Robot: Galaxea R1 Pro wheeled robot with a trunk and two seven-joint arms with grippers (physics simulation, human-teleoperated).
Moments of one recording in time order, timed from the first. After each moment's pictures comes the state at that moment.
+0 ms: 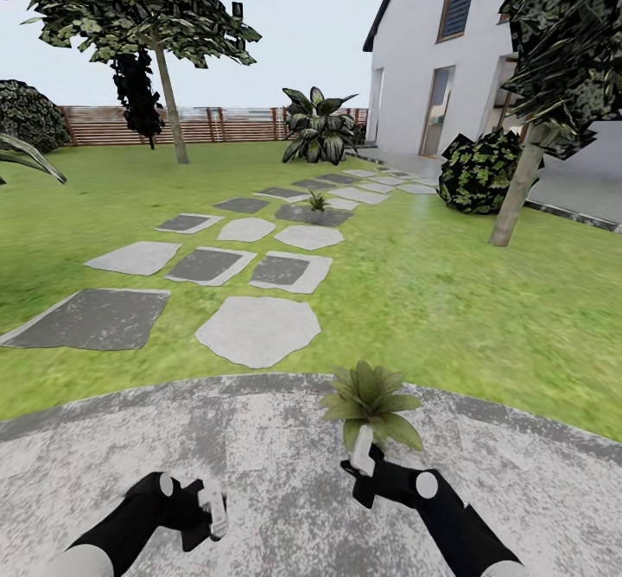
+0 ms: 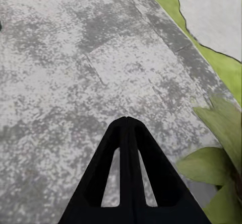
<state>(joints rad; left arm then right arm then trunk) -0.52 0.12 -0.11 -0.55 -0.86 0.09 -0.79 -0.46 0.01 0.13 -0.74 0.63 -0.22 0.65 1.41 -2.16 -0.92</state>
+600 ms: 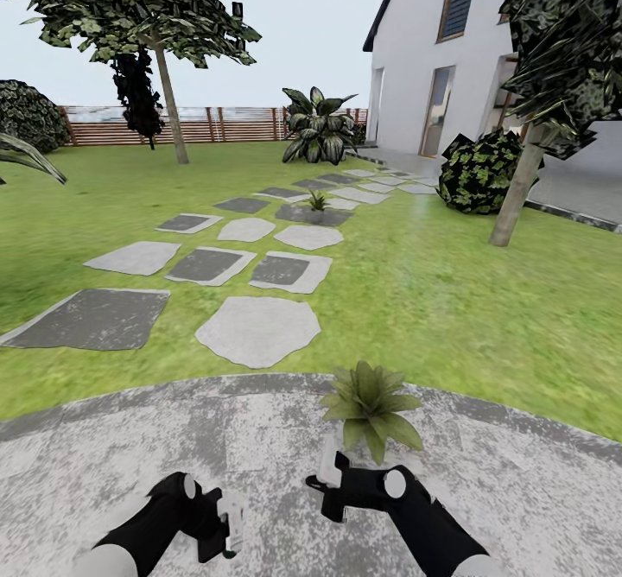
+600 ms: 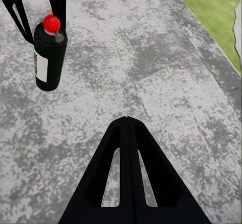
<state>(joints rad) -0.52 0.04 -0.11 -0.55 -0.98 0.12 -0.86 -0.47 0.08 0.26 -0.74 0.63 -0.22 0.74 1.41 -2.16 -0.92</state>
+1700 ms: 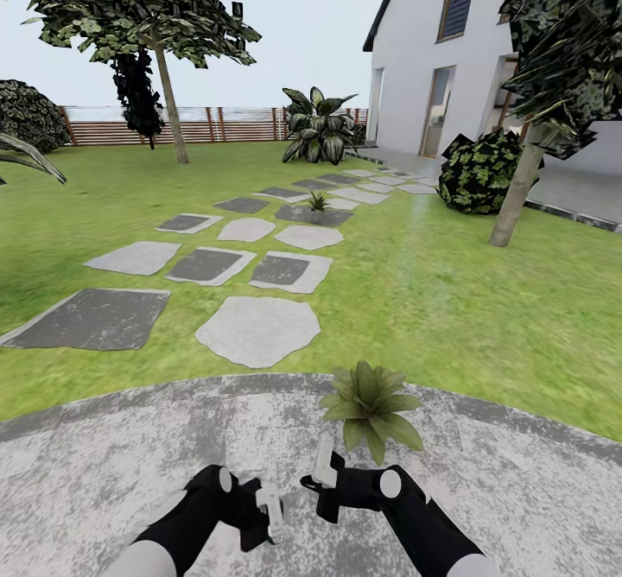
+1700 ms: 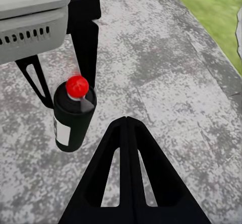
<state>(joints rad) -0.52 -0.09 -0.11 -0.60 -0.99 0.10 -0.86 -0.48 0.10 0.26 -0.74 0.63 -0.22 0.74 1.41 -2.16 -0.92</state>
